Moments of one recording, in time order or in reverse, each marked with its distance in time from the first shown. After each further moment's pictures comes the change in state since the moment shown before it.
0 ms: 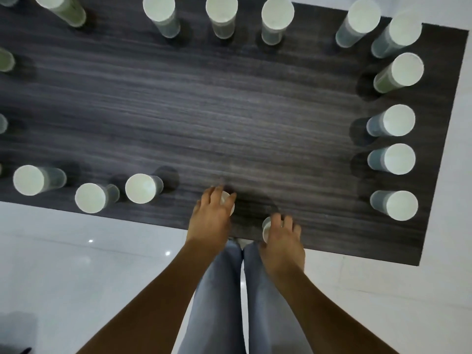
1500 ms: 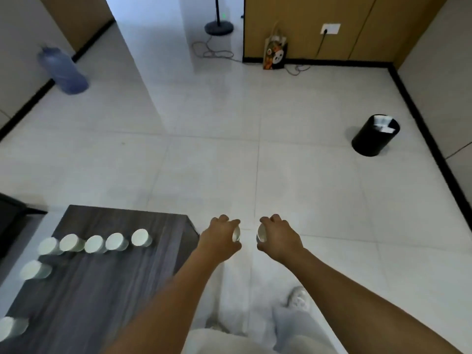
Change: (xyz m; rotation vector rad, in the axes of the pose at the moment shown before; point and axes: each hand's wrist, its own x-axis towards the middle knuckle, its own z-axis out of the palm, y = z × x) left_hand -0.361 0.347 -0.019 0.764 -0.346 1.380; right_hand -0.459 0.228 0.029 0.901 0.635 0.844
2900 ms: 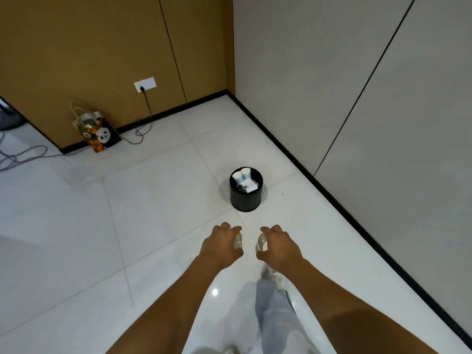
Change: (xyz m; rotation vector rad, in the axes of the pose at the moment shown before) left_hand 0.662 0.651 -0.068 0.241 -0.238 0.525; right_hand 0.360 0.609 -0.445 0.343 0.207 0.538
